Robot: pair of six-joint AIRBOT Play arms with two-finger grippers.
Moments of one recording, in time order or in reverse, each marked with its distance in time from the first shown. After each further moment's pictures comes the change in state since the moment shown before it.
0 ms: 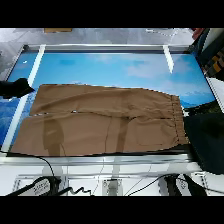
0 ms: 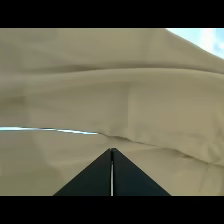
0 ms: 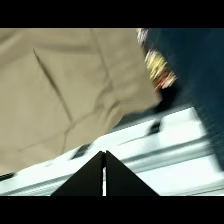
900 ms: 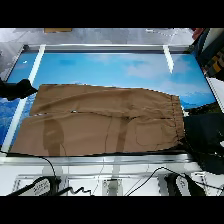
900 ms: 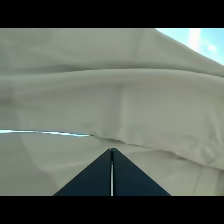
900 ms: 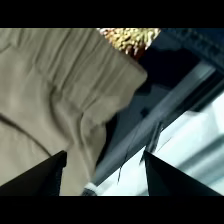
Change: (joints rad) left arm 0.001 0.006 -0.034 -0.029 0.032 0.017; right arm -0.097 -0.055 -0.431 0.113 -0.389 0.236
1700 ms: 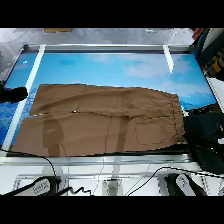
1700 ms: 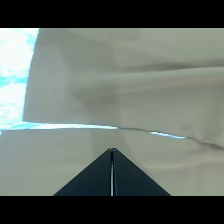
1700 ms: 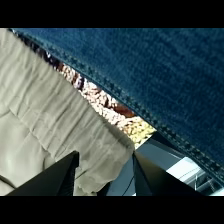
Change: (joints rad) left arm 0.001 -0.040 0.000 0.348 0.079 0.000; right arm 0.000 -0.110 -0.002 0.077 -0.274 -0.184
